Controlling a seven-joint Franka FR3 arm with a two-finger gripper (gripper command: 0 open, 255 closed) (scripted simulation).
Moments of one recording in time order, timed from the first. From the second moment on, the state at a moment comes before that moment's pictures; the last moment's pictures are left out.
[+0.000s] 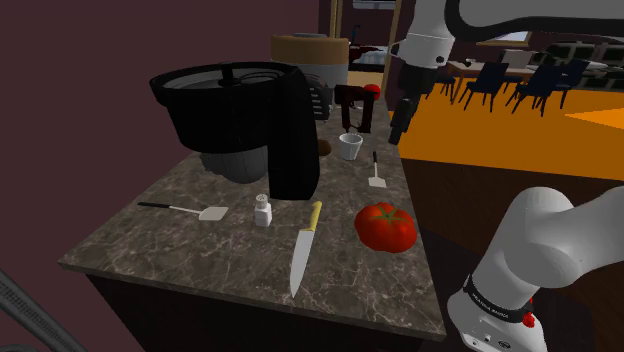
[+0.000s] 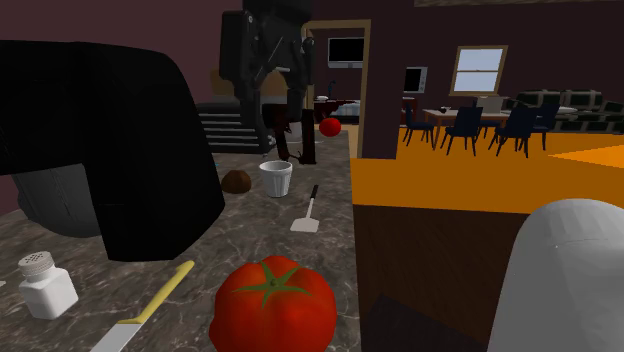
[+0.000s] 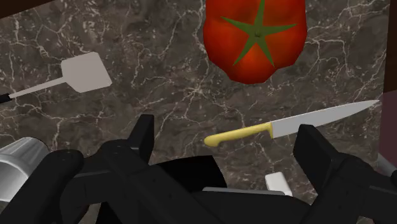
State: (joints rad) arm 0.02 -0.79 -0.01 -2.35 0.04 1.62 -0.16
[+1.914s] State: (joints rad) arm -0.33 -0.08 -0.09 -2.25 -0.04 2.22 0.51
